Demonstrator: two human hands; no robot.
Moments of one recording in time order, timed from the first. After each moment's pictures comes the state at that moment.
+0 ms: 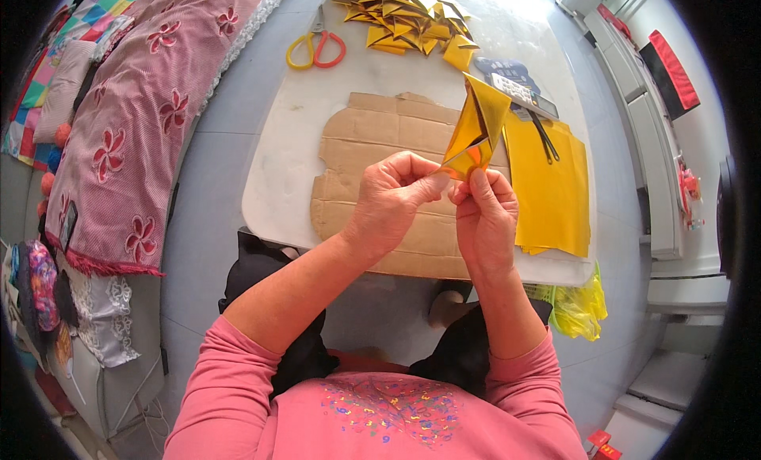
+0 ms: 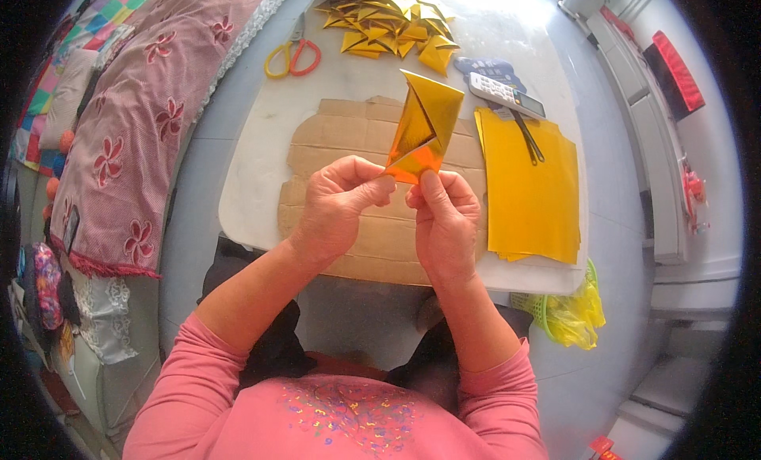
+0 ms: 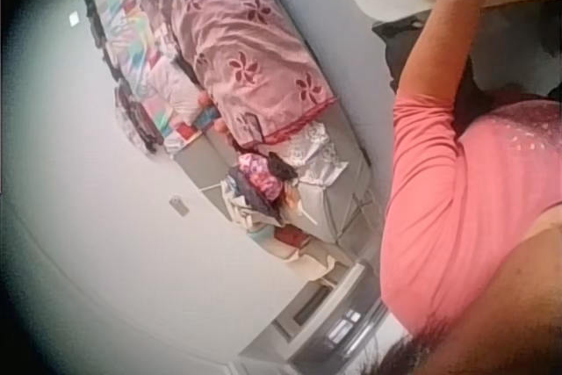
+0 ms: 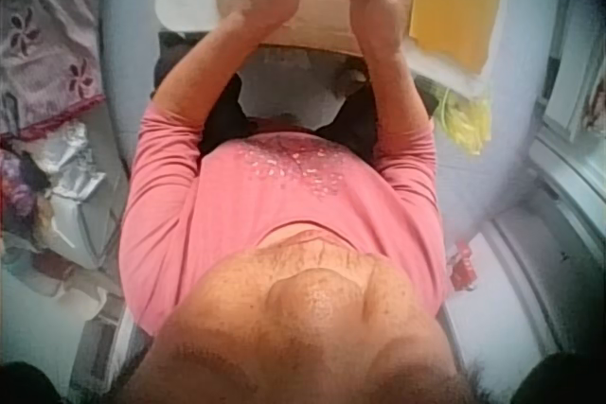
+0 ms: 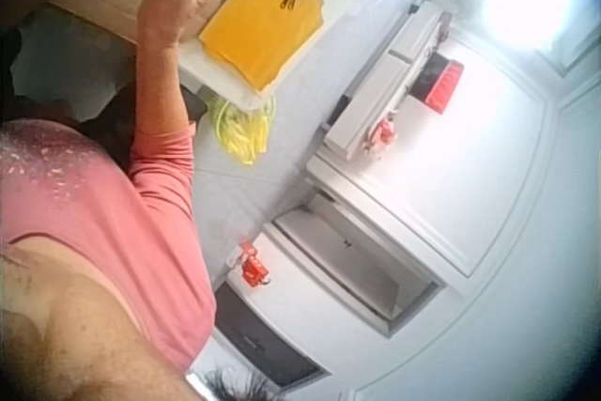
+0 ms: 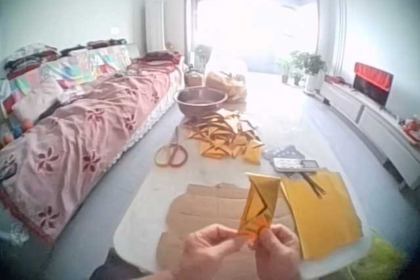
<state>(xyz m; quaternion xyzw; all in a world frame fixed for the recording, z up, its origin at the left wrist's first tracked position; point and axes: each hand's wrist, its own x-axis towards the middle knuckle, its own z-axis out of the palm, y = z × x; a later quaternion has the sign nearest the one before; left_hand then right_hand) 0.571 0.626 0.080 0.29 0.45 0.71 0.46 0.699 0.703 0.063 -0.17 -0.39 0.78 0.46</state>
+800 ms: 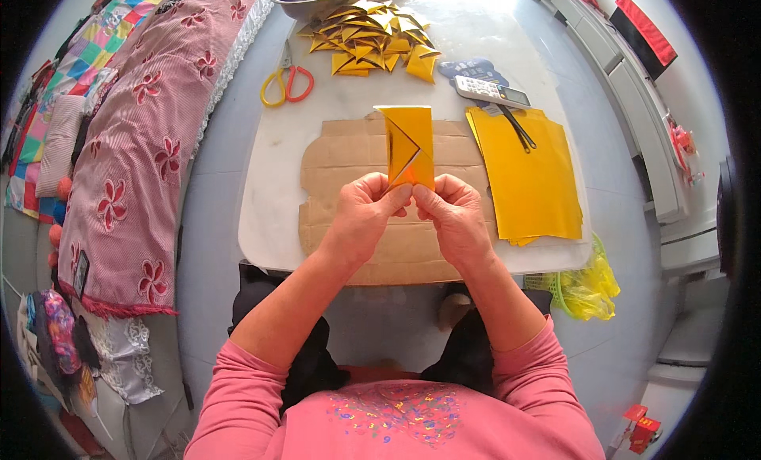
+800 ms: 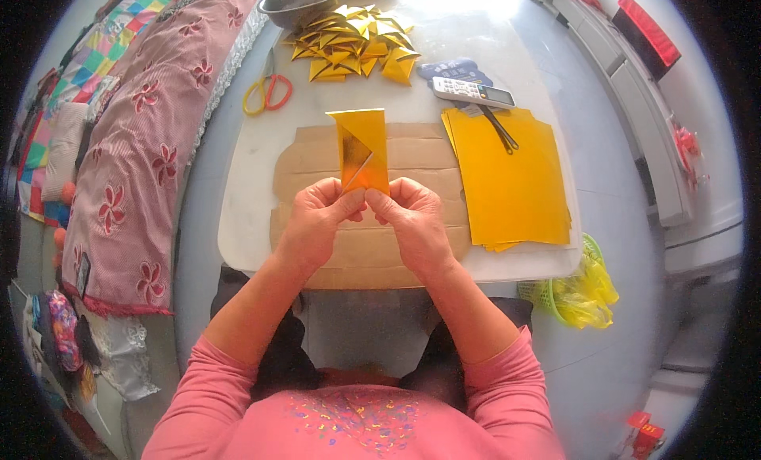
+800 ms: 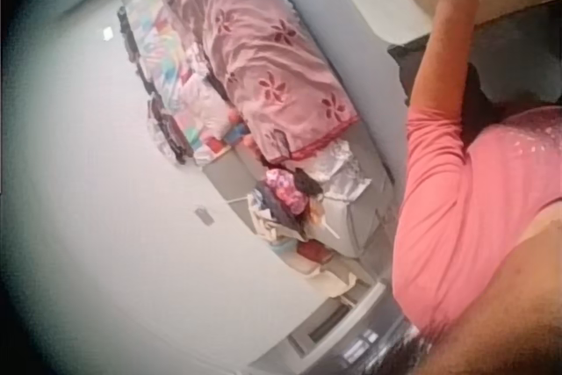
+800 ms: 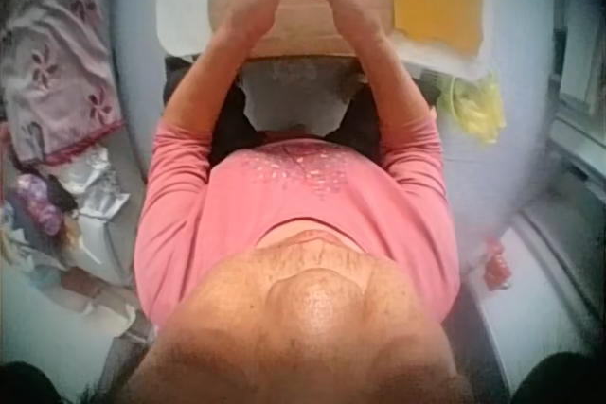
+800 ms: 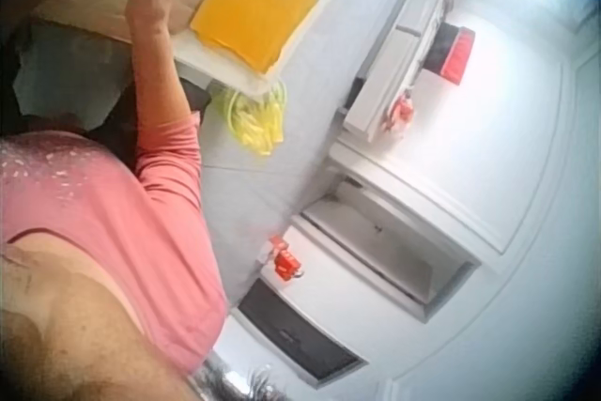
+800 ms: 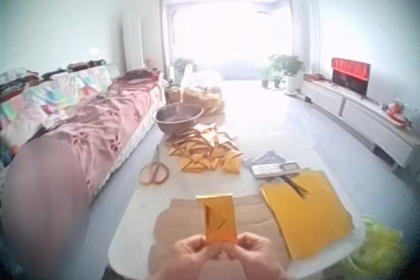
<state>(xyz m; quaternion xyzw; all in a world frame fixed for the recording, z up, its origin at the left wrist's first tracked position) 0.565 0.631 0.078 0.30 0.51 0.64 0.49 0.703 0.707 0.067 -0.26 -0.51 0.74 0.35</state>
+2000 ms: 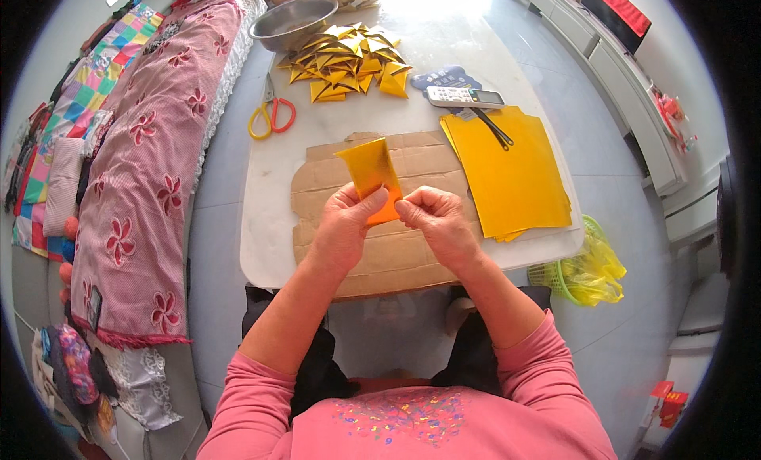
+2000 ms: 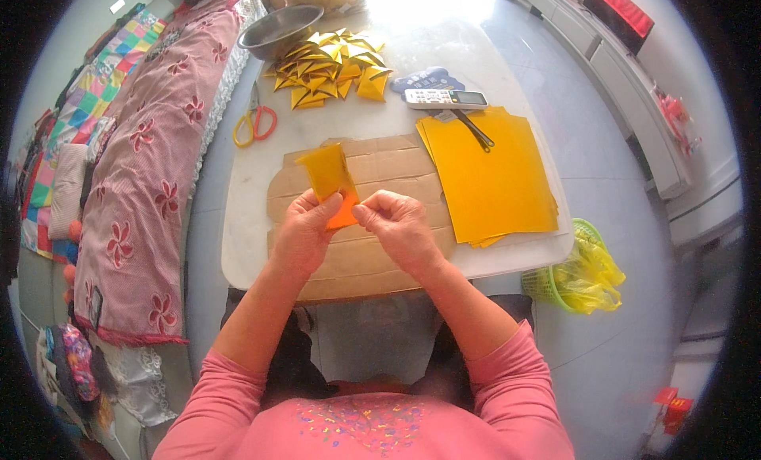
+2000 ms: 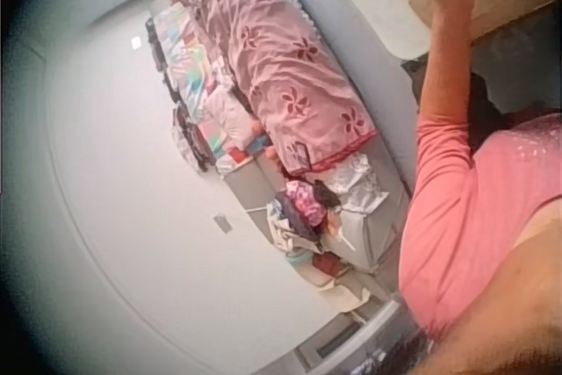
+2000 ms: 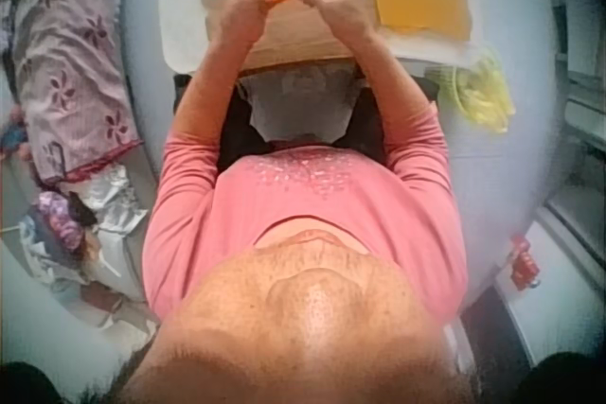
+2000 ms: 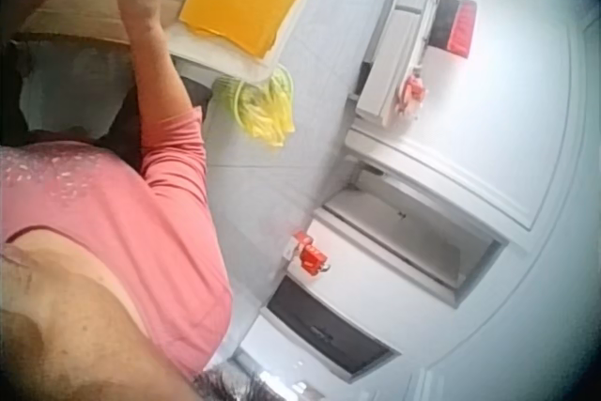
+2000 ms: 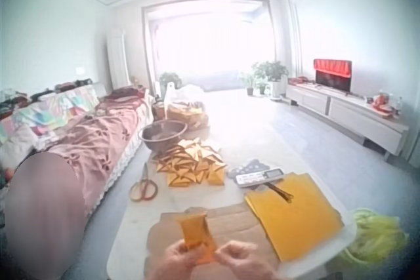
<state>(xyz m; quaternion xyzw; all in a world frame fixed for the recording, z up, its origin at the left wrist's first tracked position) 0.560 0.638 0.078 0.23 0.36 0.68 0.59 0.717 0.709 0.074 -0.28 -0.62 0.66 0.32</state>
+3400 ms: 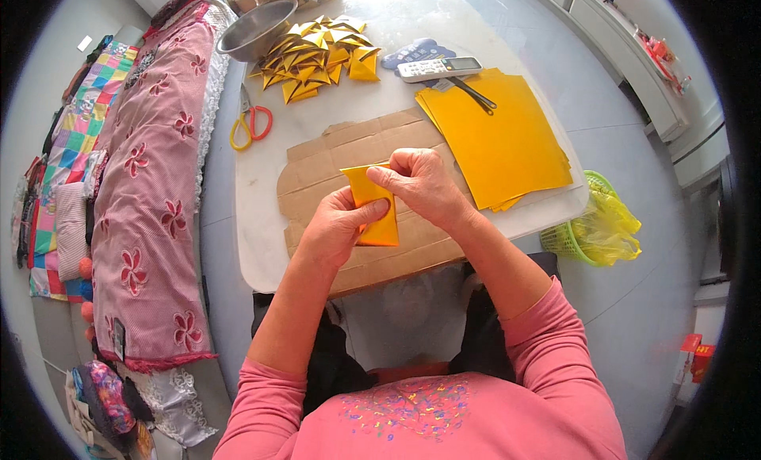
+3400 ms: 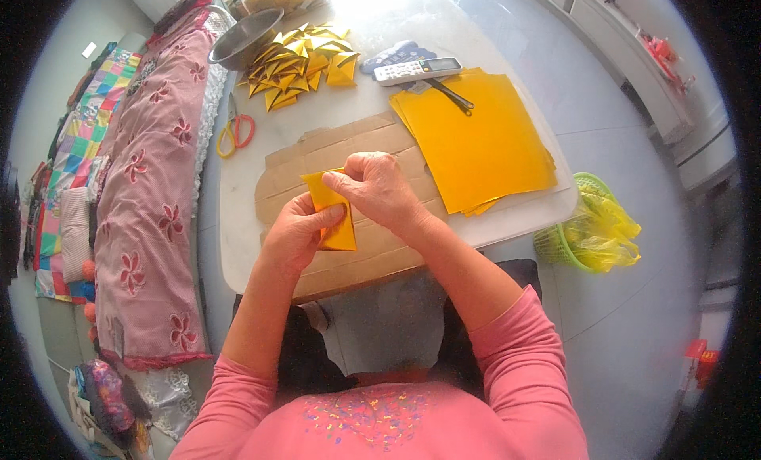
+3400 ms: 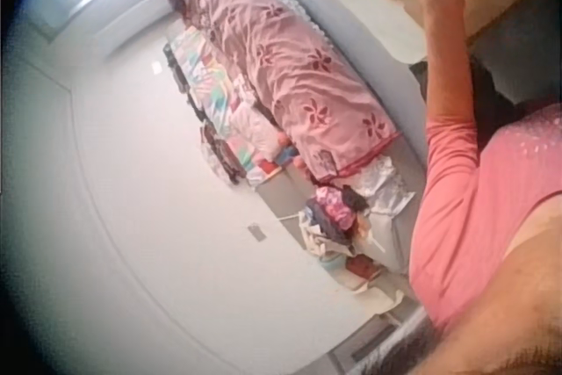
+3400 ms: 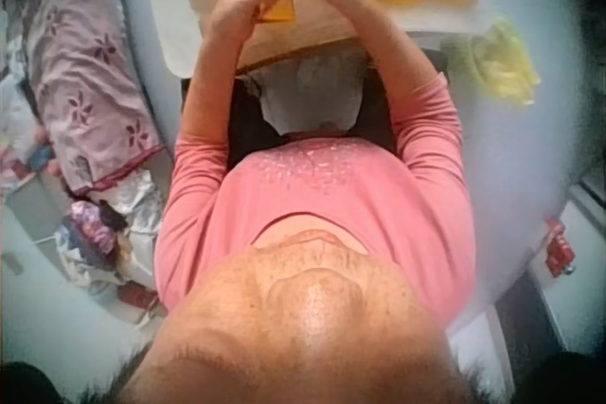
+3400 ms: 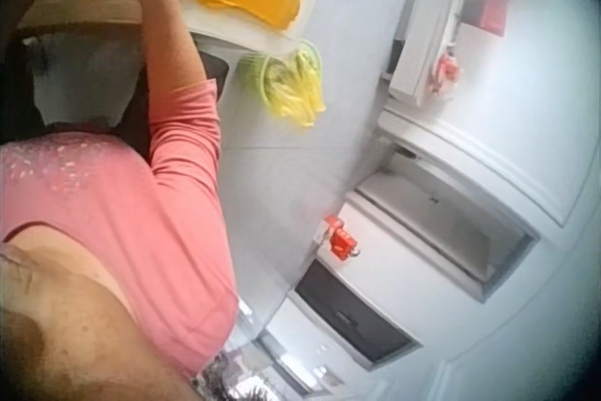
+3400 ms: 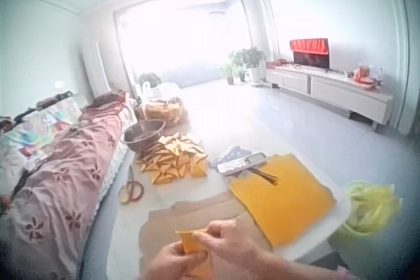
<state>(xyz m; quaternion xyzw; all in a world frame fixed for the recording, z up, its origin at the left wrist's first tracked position) 0.563 0.638 0.076 0.26 0.43 0.56 0.66 0.711 0.731 0.084 -0.31 -0.71 0.53 0.35</state>
